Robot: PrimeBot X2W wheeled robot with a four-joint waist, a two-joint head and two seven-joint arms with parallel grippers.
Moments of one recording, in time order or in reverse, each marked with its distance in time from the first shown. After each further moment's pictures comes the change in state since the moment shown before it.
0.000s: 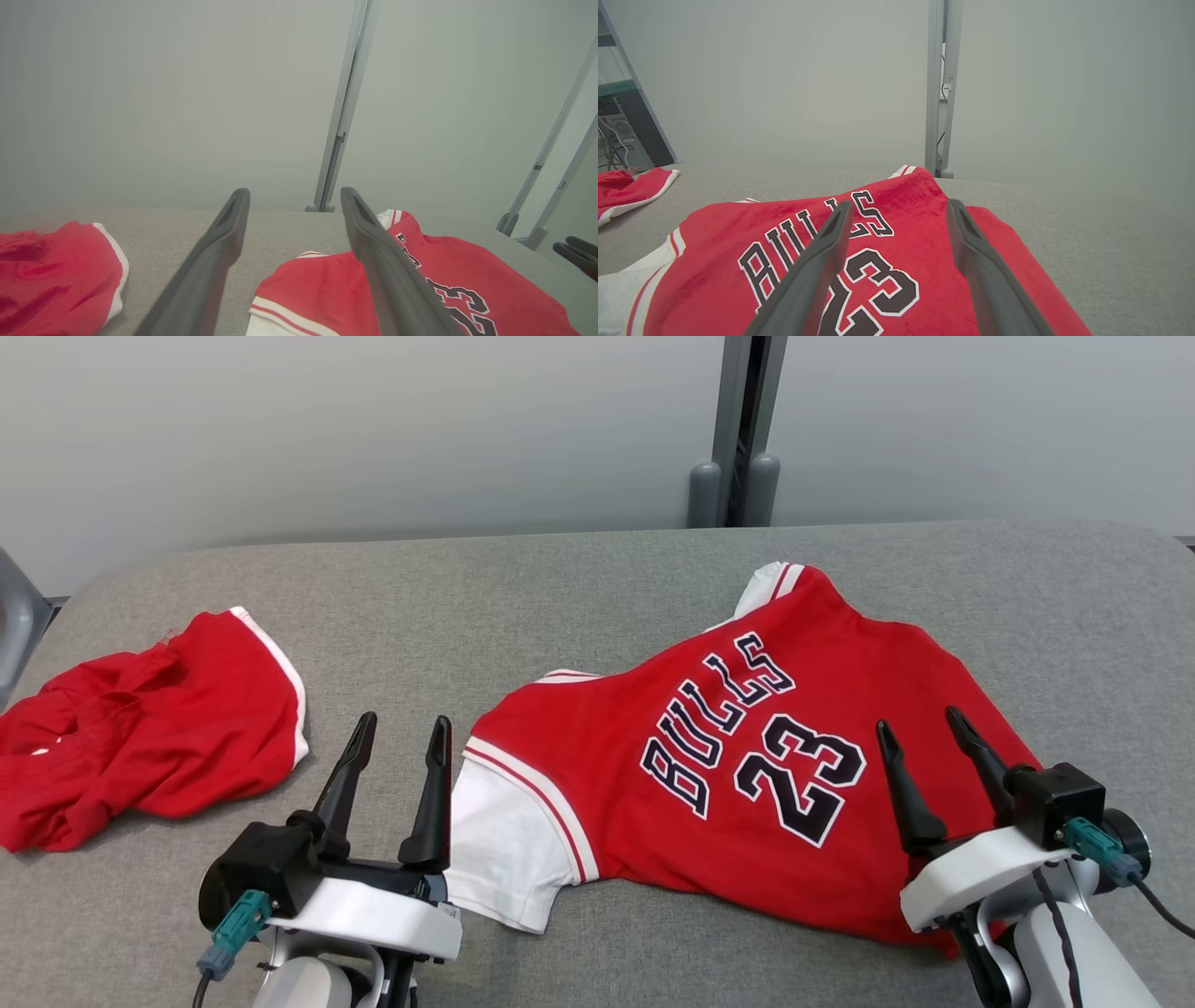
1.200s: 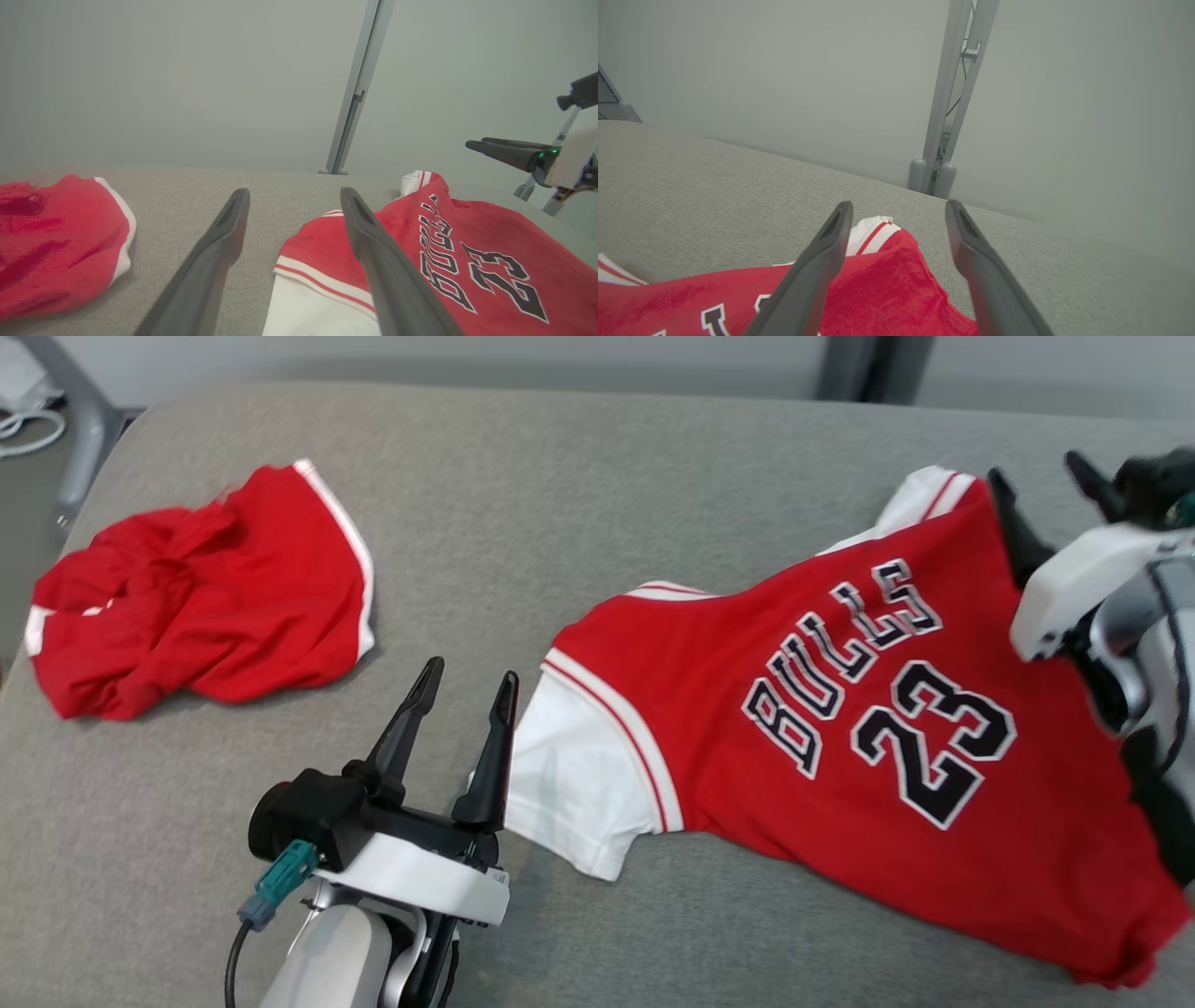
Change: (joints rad) left arm -0.097 0.000 -0.095 0.000 -0.012 -0.038 0.000; right arm -0.575 -0.164 0.110 0.382 0.069 0.000 0.161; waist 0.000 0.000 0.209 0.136
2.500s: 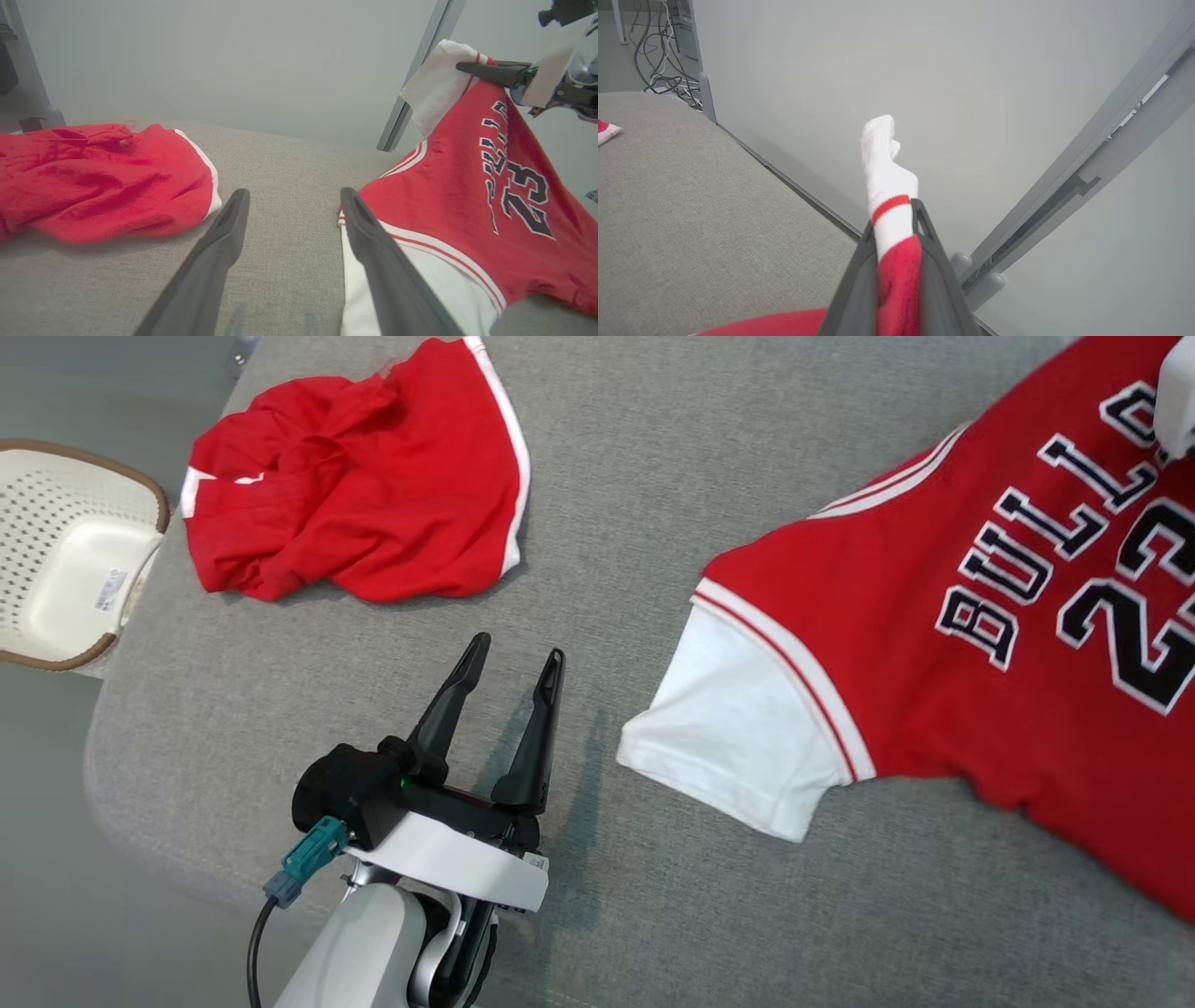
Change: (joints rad) left arm -0.058 0.000 -0.094 -0.013 -0.090 0.022 0.000; right arm -0.489 -0.247 0.645 0.096 0.291 0.000 -0.022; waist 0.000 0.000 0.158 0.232
